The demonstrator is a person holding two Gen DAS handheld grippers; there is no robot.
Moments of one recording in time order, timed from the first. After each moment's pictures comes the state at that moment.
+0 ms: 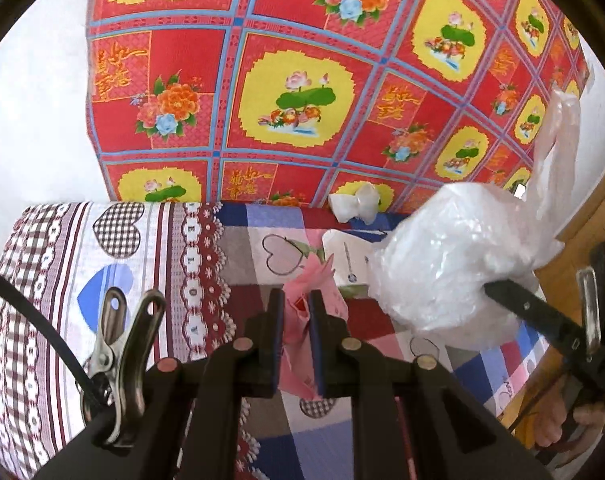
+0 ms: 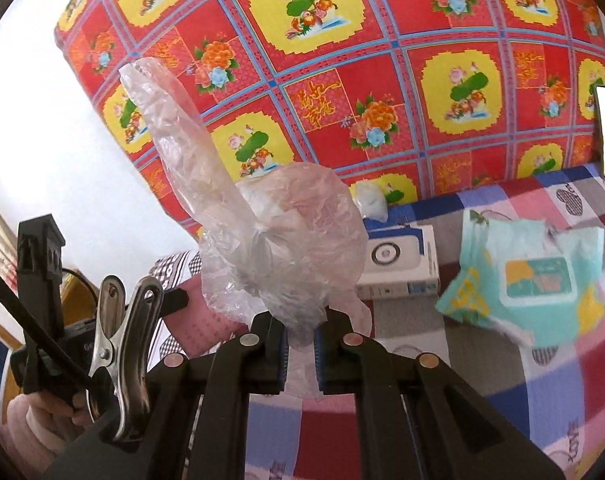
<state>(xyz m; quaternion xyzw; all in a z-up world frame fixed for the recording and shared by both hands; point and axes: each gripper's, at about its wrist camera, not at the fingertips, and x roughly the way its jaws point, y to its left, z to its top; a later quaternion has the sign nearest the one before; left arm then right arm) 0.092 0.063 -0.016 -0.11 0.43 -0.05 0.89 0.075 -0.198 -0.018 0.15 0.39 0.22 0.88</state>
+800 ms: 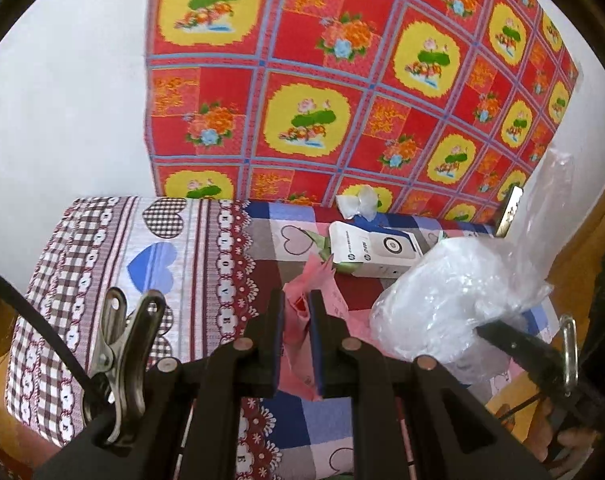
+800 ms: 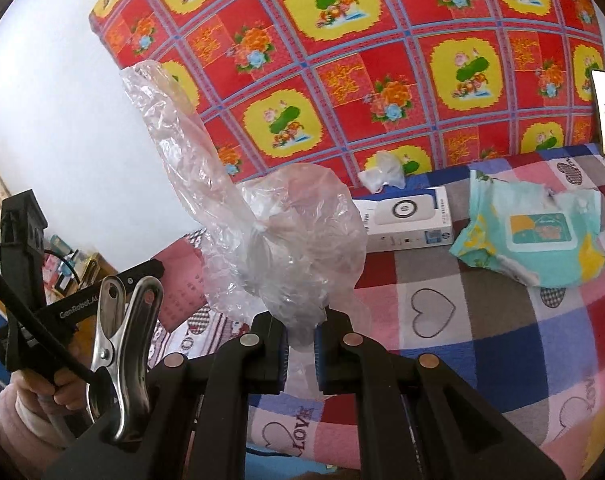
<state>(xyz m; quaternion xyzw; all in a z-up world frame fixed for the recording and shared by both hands) 0.012 0.062 0.020 -0.10 0.40 -0.01 0.91 0.018 -0.193 -0.017 0.16 0.40 0.25 0.87</state>
